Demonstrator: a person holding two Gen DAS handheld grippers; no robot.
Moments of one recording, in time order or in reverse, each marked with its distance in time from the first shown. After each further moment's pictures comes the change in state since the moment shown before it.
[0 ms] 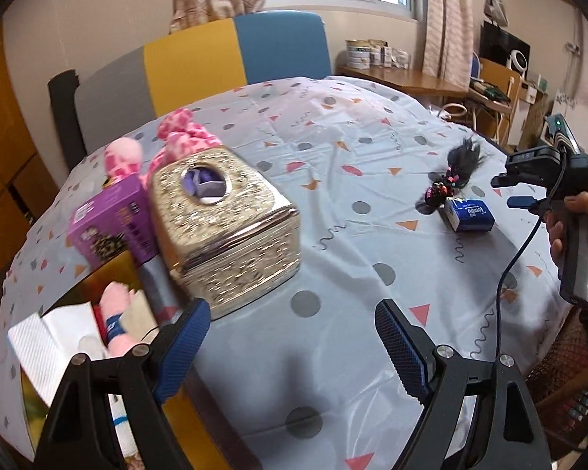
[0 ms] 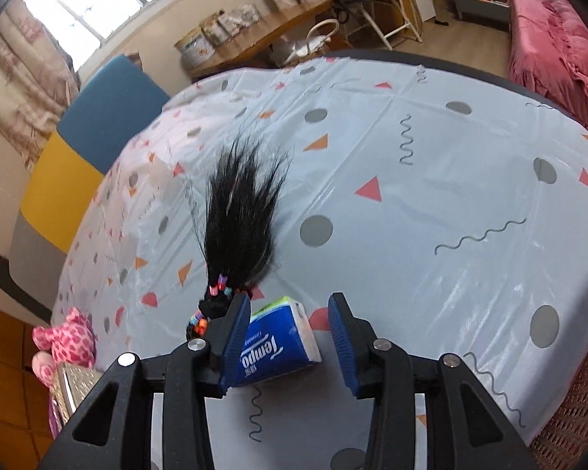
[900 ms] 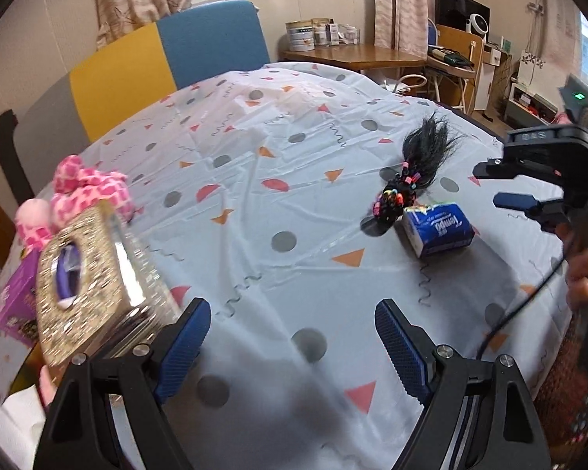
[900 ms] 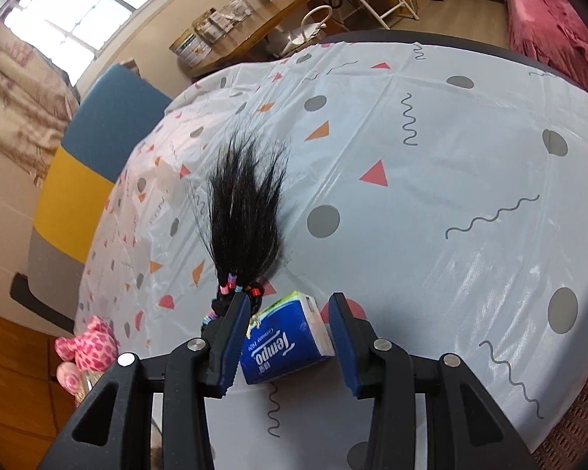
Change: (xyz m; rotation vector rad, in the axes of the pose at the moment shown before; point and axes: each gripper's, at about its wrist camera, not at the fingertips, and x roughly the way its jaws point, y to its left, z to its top) left arm 0.077 -0.086 0.060 0.151 0.048 -0.091; right arm -0.001 -0.013 0.004 0.102 0.024 0.088
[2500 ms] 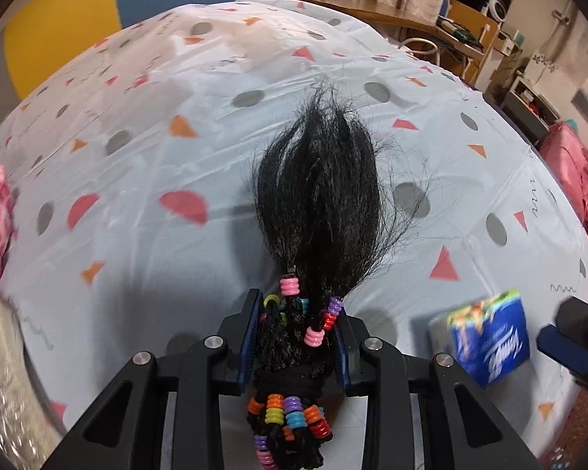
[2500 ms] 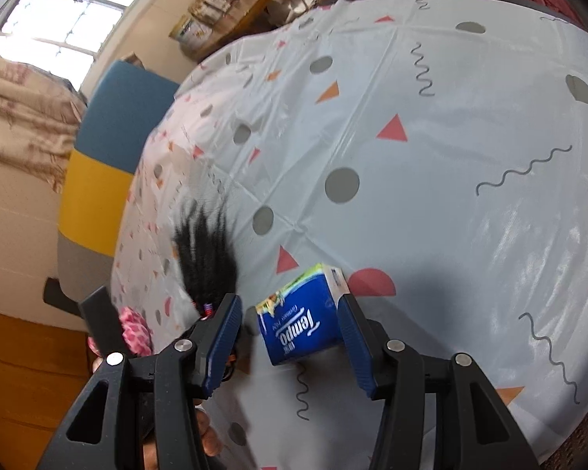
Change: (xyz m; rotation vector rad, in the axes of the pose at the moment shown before) left arm 0.163 -0.021 0.084 -0.072 0.209 -0.149; right arm 0.022 -0.007 -0.003 0.062 0.141 0.113
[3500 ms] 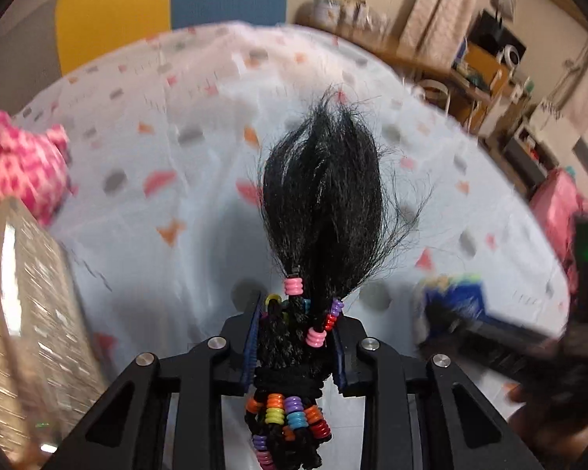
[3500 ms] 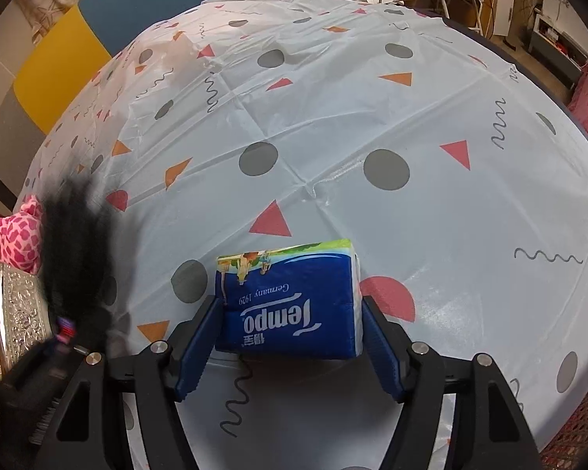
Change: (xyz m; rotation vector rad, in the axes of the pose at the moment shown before) left arm -0.073 0.032 -0.030 -0.136 -0.088 -0.032; right arm 0.061 0.046 -0.026 -0.425 0.086 -0.354
